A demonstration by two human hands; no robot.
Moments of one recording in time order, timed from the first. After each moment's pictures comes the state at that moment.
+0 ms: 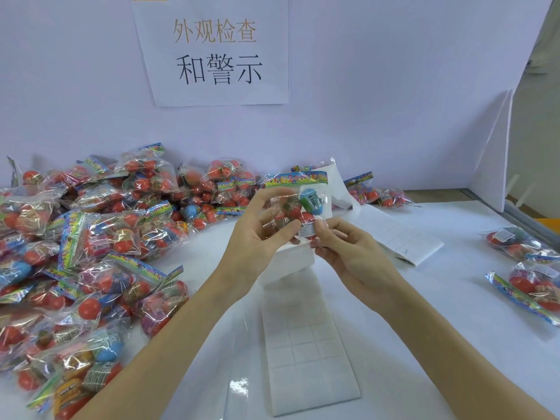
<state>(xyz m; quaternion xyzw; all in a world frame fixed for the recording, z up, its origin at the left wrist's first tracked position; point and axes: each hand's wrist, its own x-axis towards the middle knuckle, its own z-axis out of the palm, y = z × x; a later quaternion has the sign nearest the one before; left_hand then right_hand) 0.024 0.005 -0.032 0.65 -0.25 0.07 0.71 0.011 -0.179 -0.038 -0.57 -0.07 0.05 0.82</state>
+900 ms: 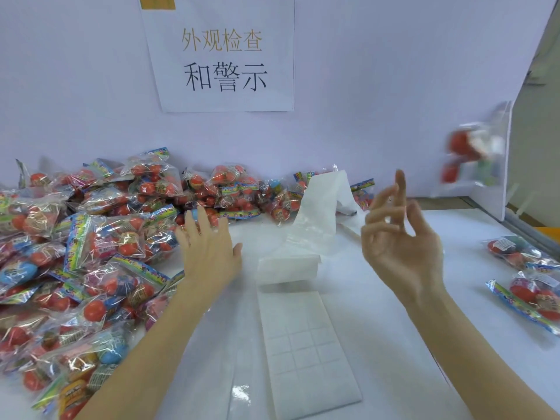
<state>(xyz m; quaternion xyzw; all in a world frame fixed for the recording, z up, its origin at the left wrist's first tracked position) 0.059 0.066 -0.067 0.98 0.07 0.18 0.01 0.014 -0.228 -0.024 -0.02 -0.13 0.18 0.97</state>
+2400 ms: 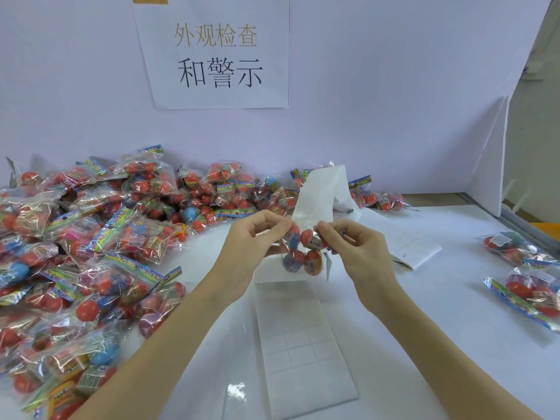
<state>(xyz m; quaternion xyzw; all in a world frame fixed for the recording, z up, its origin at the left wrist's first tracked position) 0.026 0.008 -0.027 0.68 -0.10 0.01 0.73 0.017 -0.183 -0.045 -0.67 -0.04 -0.13 0.73</state>
